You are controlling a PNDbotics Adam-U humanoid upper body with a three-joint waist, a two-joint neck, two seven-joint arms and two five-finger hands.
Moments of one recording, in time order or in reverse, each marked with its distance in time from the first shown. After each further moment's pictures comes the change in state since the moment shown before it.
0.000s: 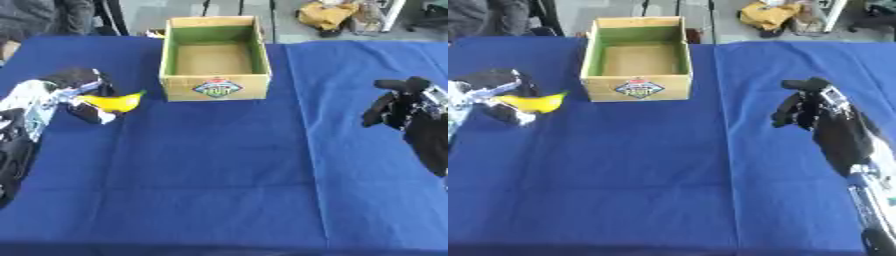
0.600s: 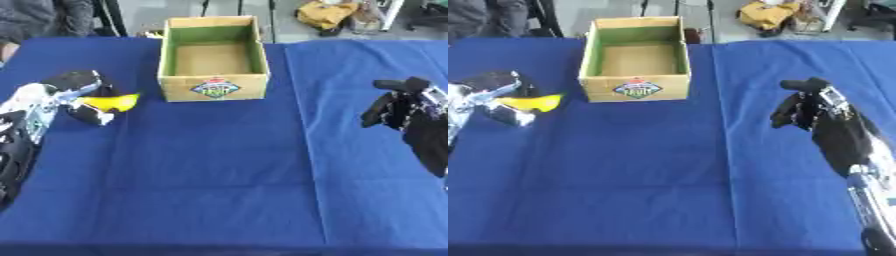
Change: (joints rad) left arm -0.001 0.000 0.004 0.017 -0.007 -0.003 0.009; right arm 0.000 0.000 0.001 0.000 0.000 0.000 0.001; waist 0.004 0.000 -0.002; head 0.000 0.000
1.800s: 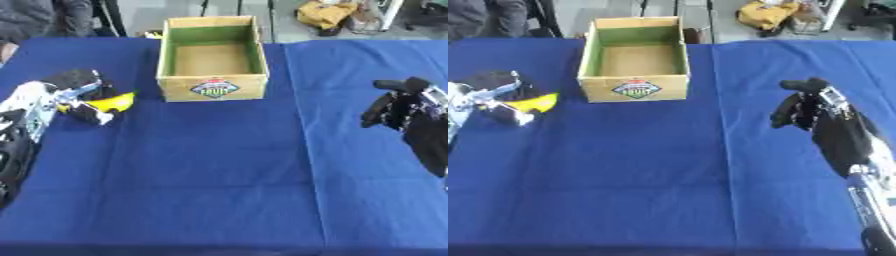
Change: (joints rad) left arm -0.009 0.002 0.004 -0.009 -0.002 0.010 -0.027; right arm 0.000 0.000 0.000 0.000 0.000 0.002 0.002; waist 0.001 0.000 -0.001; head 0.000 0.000
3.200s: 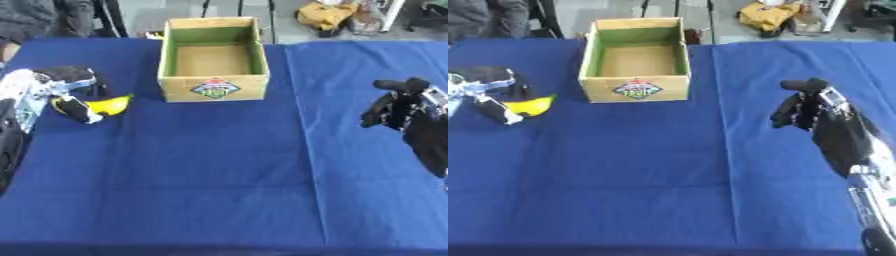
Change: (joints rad) left arm -0.010 0.034 0.000 -0.027 0.003 -0.014 -0.179; right arm 0.001 0.000 -0.001 0.000 0.000 0.000 0.001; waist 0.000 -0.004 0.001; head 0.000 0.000
